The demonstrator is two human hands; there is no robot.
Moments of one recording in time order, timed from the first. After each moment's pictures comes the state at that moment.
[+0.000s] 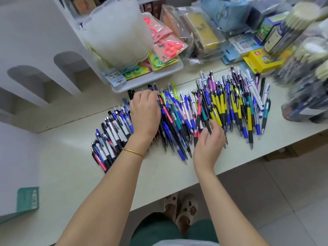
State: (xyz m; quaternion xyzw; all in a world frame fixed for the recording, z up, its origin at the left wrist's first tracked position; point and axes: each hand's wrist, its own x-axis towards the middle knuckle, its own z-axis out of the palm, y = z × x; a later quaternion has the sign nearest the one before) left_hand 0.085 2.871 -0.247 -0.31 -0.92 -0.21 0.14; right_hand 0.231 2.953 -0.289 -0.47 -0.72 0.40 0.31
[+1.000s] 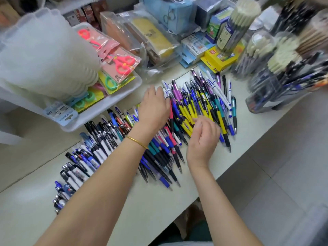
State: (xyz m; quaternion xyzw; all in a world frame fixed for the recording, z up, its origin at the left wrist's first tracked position) left_hand 0.056 3.004 -0.252 -0.44 -0.87 -0.18 -0.12; right_hand 0.204 3.009 -0.283 -0.49 -0.70 0.28 0.43
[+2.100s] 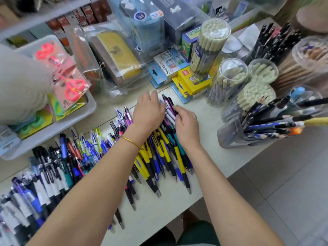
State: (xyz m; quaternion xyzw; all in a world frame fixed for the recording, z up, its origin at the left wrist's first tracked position) left_hand 0.079 3.149 -0.267 -0.39 -0.90 -0.13 -0.14; right_hand 0.197 3.203 -0.290 -0.39 -0.80 0.41 0.18
